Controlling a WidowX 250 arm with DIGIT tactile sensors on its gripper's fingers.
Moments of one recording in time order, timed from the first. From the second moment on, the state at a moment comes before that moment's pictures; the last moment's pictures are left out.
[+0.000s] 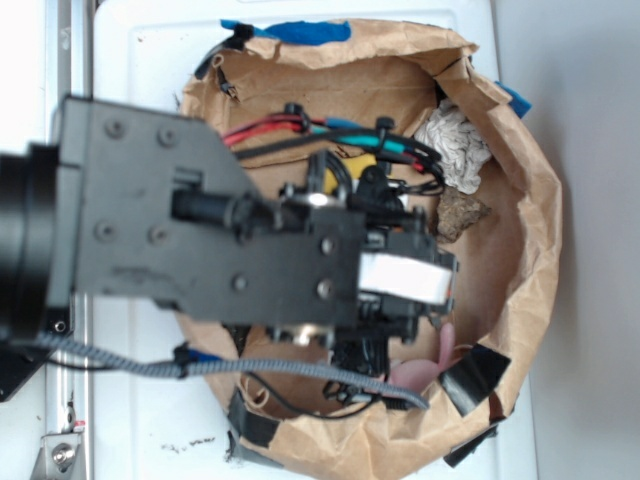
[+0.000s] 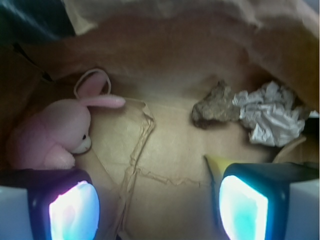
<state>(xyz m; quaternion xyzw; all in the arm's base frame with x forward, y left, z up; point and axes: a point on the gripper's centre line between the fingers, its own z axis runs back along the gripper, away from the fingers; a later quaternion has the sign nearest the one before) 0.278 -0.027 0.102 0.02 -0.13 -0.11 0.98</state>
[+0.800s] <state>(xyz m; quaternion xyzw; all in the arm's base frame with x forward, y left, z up) 0.301 -0.022 0.069 0.04 -0.14 -0.11 0.98</state>
